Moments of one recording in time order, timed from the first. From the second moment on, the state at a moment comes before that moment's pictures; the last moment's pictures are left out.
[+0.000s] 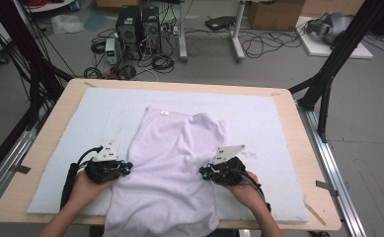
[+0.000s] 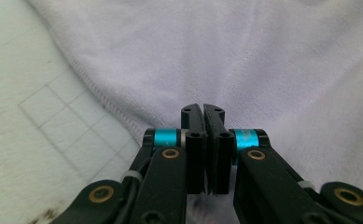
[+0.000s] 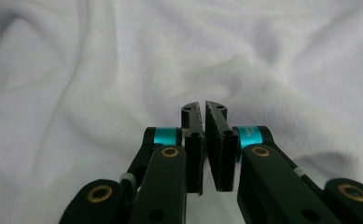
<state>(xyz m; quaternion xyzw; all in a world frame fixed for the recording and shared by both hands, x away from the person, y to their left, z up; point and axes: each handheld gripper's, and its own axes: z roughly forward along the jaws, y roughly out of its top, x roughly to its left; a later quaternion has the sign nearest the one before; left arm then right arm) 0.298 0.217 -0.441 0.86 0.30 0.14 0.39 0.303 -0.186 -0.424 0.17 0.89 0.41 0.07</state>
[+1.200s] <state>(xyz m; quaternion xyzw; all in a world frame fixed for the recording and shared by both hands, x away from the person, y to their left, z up) 0.296 0.225 -0.447 0.85 0.31 0.14 0.41 0.297 -0.170 -0.443 0.16 0.90 0.40 0.04</state>
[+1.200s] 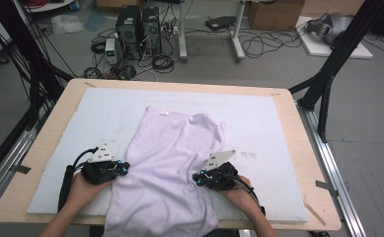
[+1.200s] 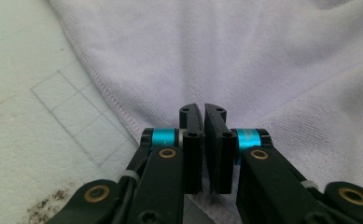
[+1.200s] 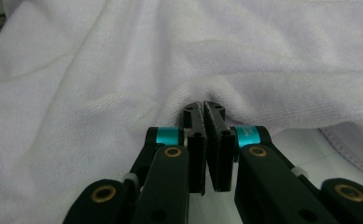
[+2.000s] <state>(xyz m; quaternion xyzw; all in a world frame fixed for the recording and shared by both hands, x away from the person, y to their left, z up) 0.303 0.227 -0.448 0.85 0.31 0.14 0.41 0.301 -0.218 -0.433 0.21 0.89 0.40 0.07</state>
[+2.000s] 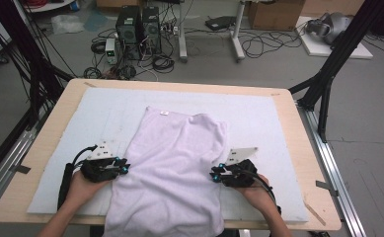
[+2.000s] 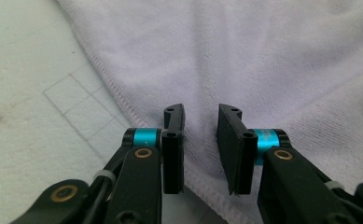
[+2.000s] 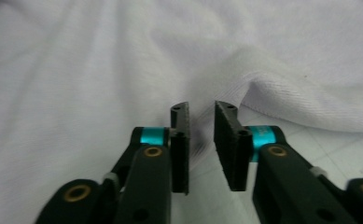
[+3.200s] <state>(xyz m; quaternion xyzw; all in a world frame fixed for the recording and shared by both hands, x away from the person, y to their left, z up) 0.332 0.206 -0.444 0.84 0.34 0.15 0.39 0.325 -0.219 -0.443 0.22 0.89 0.40 0.05</state>
